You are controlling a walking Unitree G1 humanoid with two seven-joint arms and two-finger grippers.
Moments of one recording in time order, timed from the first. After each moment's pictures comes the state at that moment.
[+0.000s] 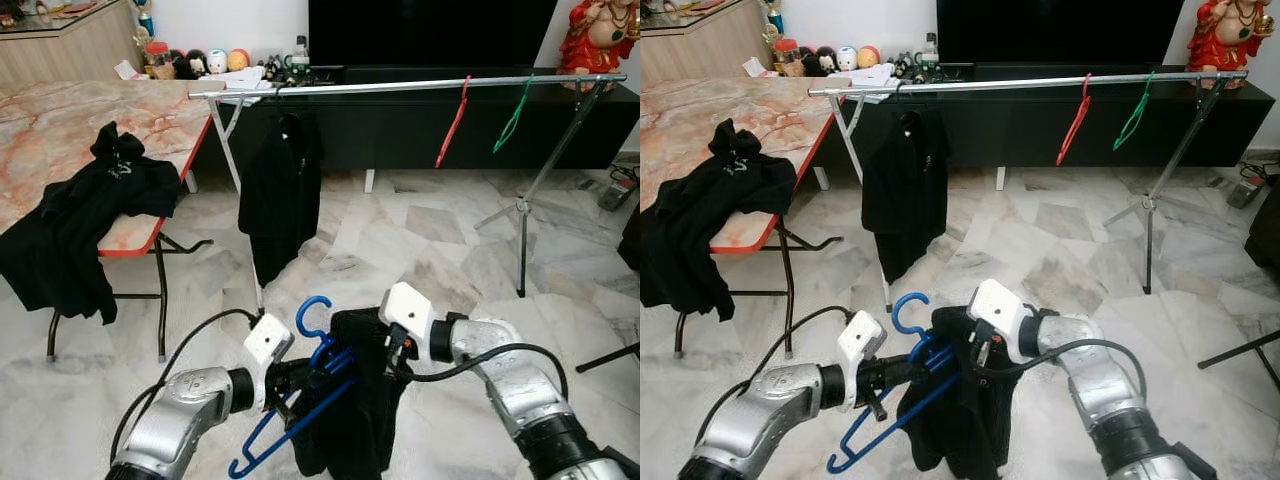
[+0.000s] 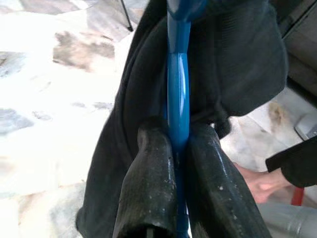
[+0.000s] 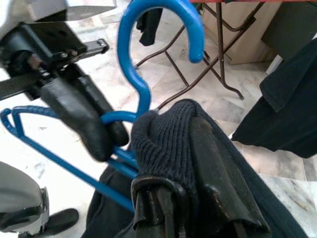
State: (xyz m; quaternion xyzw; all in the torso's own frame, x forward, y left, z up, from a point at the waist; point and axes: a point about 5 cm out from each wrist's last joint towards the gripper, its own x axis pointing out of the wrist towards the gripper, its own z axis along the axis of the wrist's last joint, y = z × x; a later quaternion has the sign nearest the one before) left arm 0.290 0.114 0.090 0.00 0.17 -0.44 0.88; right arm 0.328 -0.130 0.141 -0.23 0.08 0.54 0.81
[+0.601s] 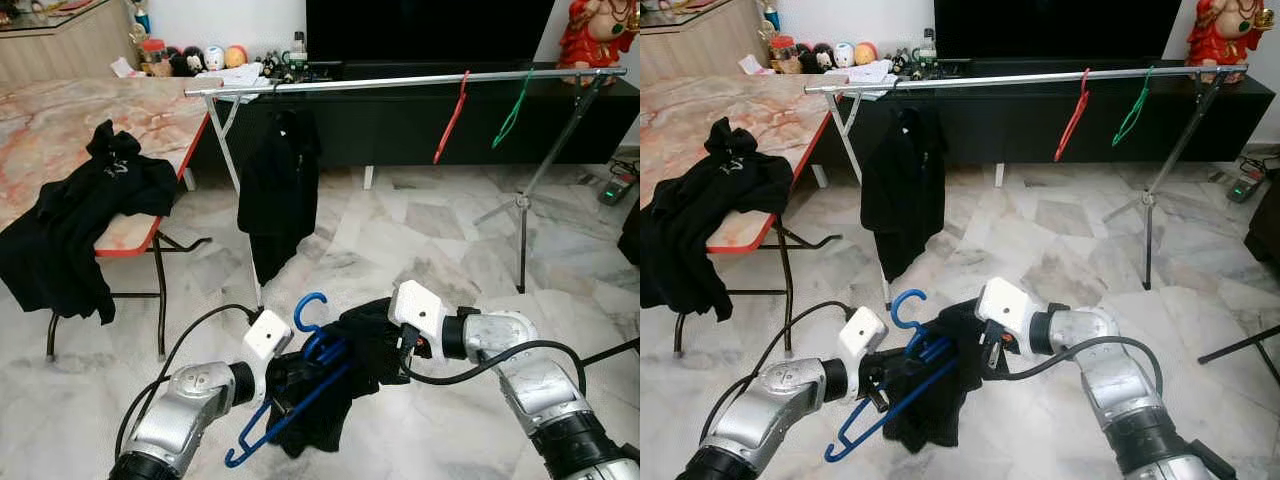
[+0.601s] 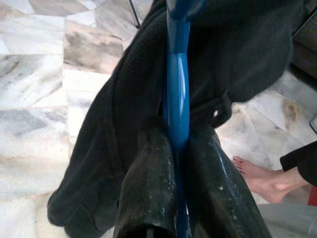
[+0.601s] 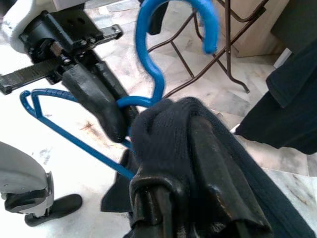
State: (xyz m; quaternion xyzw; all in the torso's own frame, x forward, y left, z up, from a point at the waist) left arm 0.298 0.113 0.089 0.02 0.16 -0.43 0.89; right arm 0.325 -0.137 0.145 -0.25 0.09 0.55 0.79
